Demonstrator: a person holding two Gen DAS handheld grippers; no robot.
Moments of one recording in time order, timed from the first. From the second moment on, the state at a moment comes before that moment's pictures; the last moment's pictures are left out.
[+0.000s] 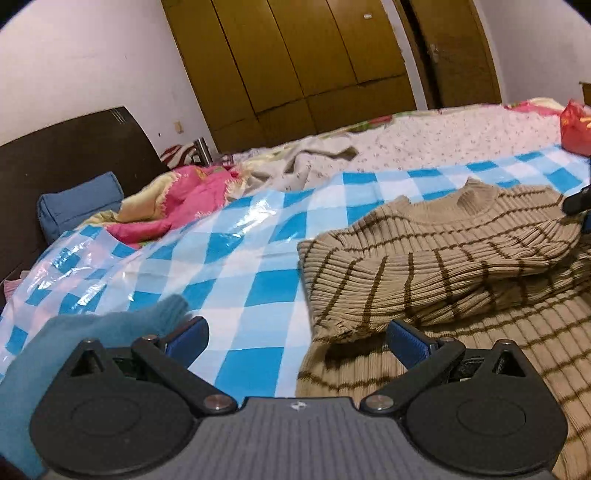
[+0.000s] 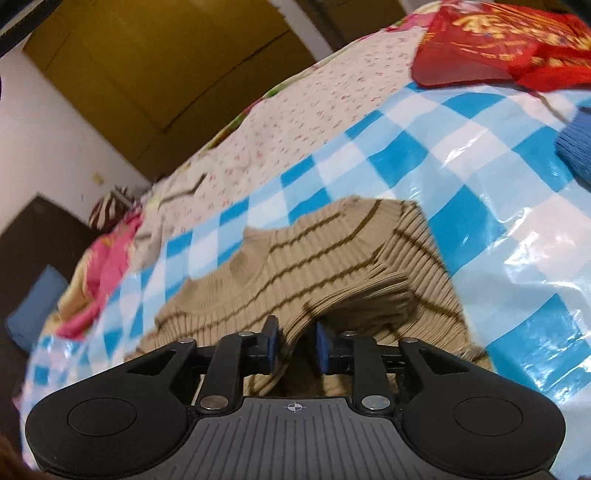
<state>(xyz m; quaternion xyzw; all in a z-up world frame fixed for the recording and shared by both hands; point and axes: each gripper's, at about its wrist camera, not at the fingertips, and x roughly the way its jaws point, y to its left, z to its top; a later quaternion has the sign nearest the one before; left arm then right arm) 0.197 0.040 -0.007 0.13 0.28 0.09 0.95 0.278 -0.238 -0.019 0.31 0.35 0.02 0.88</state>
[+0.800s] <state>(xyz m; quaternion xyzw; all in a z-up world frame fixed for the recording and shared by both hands) 0.212 0.084 -0.025 0.11 0.34 0.17 0.92 0.247 -0.236 0.001 0.18 0.34 -0.01 0.92</state>
